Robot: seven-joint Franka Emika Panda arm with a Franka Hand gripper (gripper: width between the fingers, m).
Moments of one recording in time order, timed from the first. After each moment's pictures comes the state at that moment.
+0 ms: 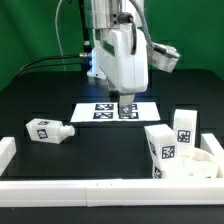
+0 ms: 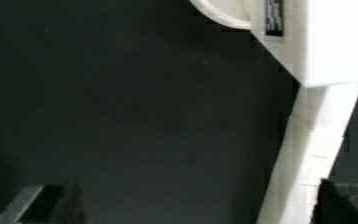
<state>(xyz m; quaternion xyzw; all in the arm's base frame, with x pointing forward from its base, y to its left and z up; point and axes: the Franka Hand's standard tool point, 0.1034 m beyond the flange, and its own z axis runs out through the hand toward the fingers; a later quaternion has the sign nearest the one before) 0.583 -0.013 0.109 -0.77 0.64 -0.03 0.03</state>
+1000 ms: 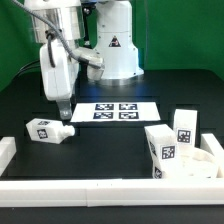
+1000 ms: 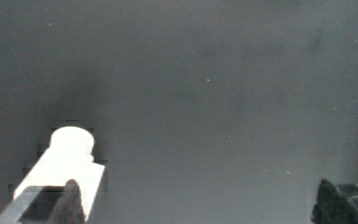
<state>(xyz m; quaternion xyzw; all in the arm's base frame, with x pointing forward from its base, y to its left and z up) 0.521 -0.106 0.081 -0.72 0.69 0.00 0.04</state>
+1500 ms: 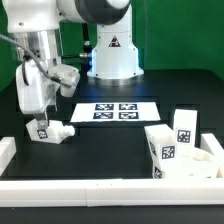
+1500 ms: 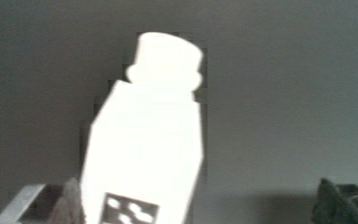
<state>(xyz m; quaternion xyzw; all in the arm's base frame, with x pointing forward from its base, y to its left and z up) 0.464 -0.144 0.034 -0.70 0.71 0.00 0.02</state>
